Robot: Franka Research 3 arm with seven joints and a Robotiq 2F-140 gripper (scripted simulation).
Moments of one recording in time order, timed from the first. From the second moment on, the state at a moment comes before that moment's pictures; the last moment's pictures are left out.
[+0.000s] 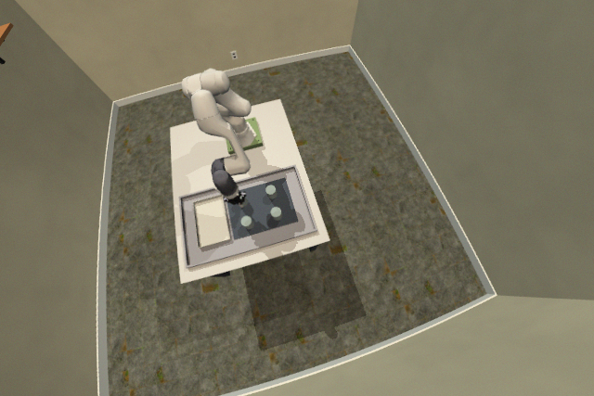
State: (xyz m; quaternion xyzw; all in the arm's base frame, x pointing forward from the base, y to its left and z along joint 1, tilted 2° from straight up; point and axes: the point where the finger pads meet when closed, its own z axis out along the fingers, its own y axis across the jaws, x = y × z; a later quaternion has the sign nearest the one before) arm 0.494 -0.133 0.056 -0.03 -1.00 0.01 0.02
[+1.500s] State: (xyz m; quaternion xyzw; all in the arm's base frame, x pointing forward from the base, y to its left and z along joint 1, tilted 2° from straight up) arm 0.490 -0.132 0.061 -0.03 -1.00 0.01 0.01
